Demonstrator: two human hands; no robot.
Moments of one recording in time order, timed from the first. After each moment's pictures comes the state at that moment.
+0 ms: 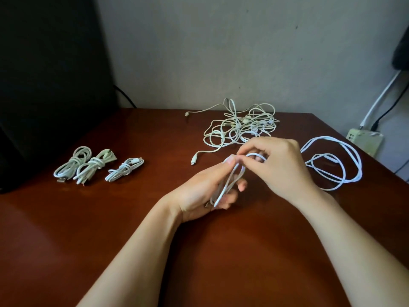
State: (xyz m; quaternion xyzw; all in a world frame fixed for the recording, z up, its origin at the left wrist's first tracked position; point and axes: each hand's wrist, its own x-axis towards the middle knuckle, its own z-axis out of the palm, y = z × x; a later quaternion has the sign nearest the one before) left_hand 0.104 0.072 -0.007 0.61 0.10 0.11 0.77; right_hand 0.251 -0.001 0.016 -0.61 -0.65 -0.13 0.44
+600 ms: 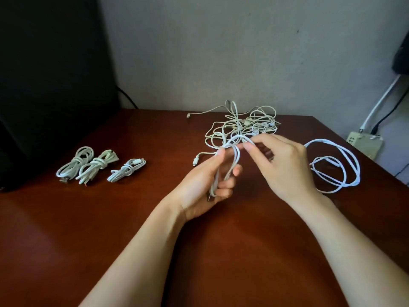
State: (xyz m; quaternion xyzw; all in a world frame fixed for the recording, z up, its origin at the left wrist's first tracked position) left_hand 0.107 0.075 -0.004 0.49 0.09 0.20 0.85; right_hand 0.252 0.001 0.010 -0.62 -0.60 -0.25 0.45
